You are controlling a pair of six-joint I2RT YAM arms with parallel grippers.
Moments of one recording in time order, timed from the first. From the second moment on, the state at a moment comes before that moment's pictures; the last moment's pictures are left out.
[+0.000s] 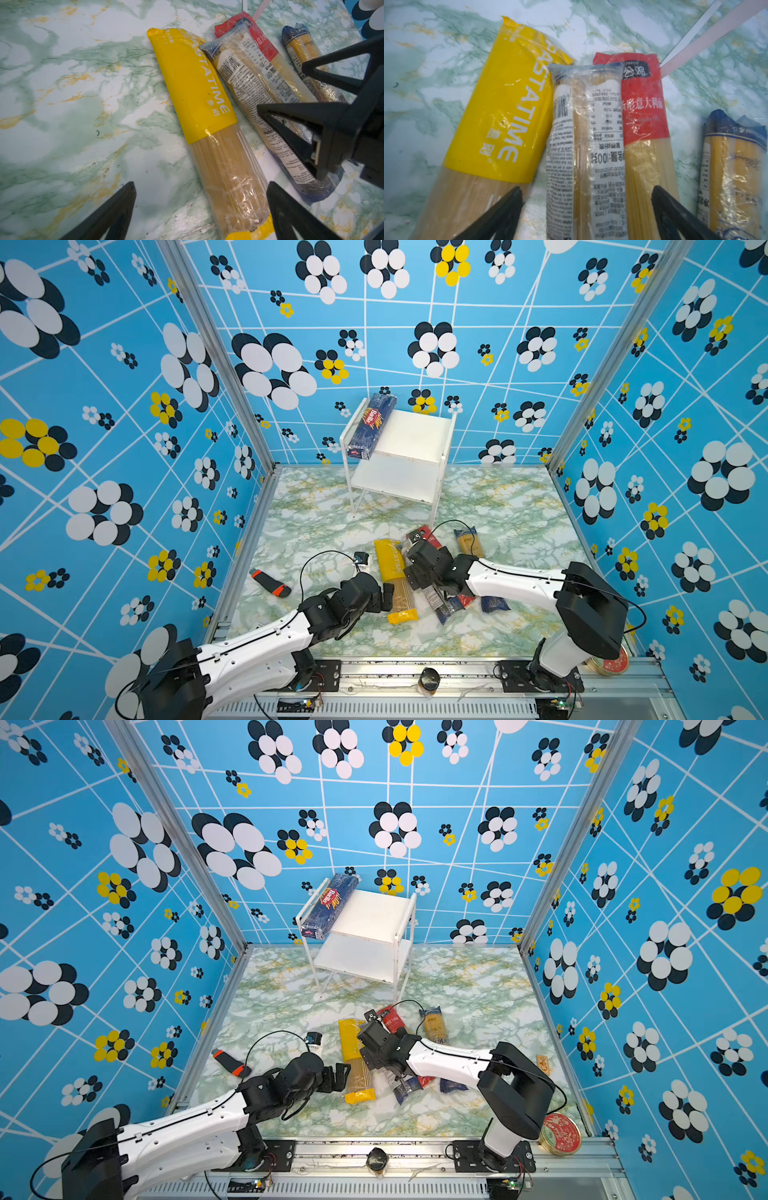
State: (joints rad) left arm -0.96 0.95 0.42 -0.25 -0.31 -0.75; right arm 0.95 1.62 0.98 -0.34 0.40 0.30
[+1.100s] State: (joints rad) left arm -1.17 1.51 0.67 -0.30 -0.50 -1.01; right arm 0.85 1.50 0.90 -0.37 0.34 0.27
